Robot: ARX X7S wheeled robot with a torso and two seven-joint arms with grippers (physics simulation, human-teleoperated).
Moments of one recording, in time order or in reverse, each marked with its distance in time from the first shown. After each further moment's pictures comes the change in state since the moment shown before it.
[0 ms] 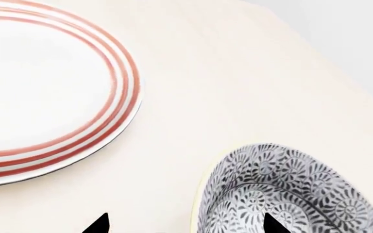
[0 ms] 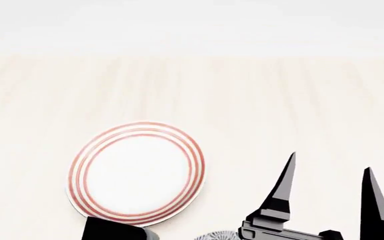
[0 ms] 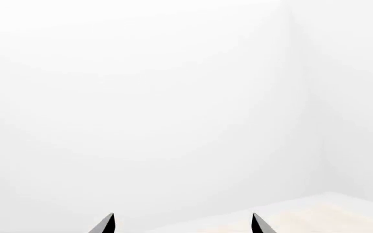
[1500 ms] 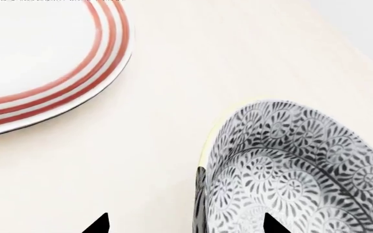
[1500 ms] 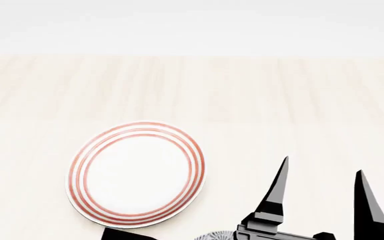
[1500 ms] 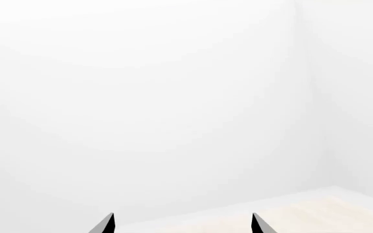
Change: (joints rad) left arm -0.035 -0.041 0.099 -0.147 -0.098 0.064 -0.020; right arm -0.002 0.036 -0.043 0.010 0.014 0.000 0.034
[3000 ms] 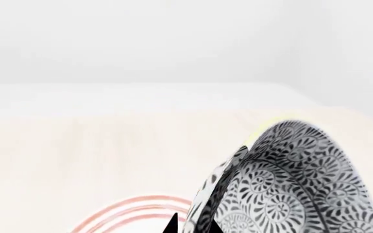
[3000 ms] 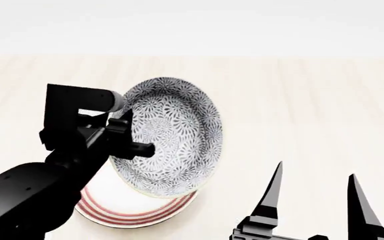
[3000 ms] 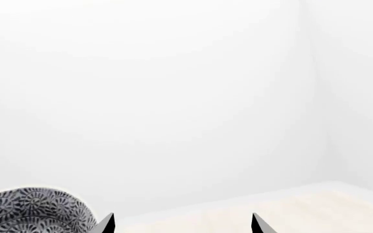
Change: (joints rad) left arm -0.509 -0.037 -0.010 -0.384 0.258 0.276 0.111; right arm -0.002 0.026 -0.037 0.022 0.013 -0.011 0.023
